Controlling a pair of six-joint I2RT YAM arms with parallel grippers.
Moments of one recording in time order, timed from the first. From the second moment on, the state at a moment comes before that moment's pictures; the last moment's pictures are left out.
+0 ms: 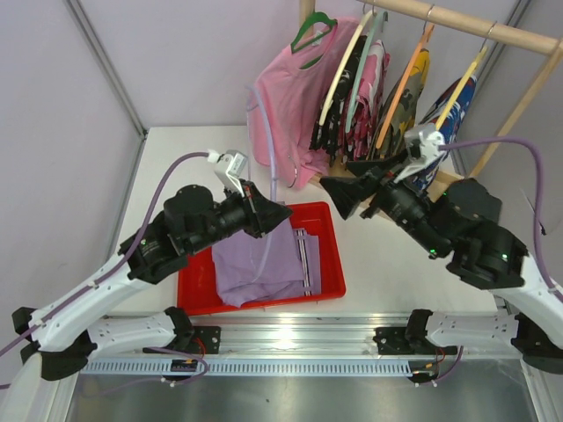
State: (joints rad) left arm -0.98 0.97 1.22 -0.41 -0.08 -0.66; right arm 1.16 0.95 1.51 -0.42 0.43 0.22
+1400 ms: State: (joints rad) left arm -0.97 0.97 1.14 -0.37 0.18 -0.58; right arm 1.04 1.09 1.14 0.05 0.04 0.55
